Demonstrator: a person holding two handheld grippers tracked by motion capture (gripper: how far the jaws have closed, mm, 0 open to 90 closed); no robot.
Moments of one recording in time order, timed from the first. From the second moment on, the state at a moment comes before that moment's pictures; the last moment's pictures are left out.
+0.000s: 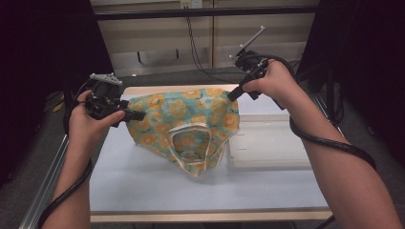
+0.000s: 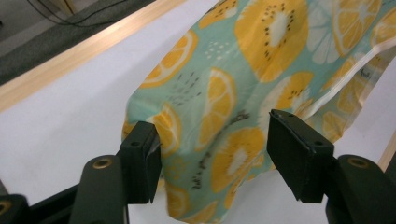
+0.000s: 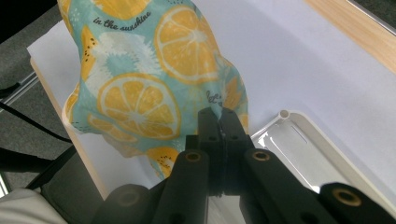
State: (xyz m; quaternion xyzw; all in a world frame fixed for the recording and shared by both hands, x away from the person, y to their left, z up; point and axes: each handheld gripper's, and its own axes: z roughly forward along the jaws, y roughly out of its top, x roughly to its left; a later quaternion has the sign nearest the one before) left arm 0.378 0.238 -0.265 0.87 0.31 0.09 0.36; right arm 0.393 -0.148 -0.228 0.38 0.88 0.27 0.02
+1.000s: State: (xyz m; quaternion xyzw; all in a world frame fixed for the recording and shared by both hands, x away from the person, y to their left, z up) left arm 0.406 0.225 -0.296 0.86 0.35 0.01 0.37; right arm 0.400 -0.140 -0.257 0.38 0.89 0.26 0.03
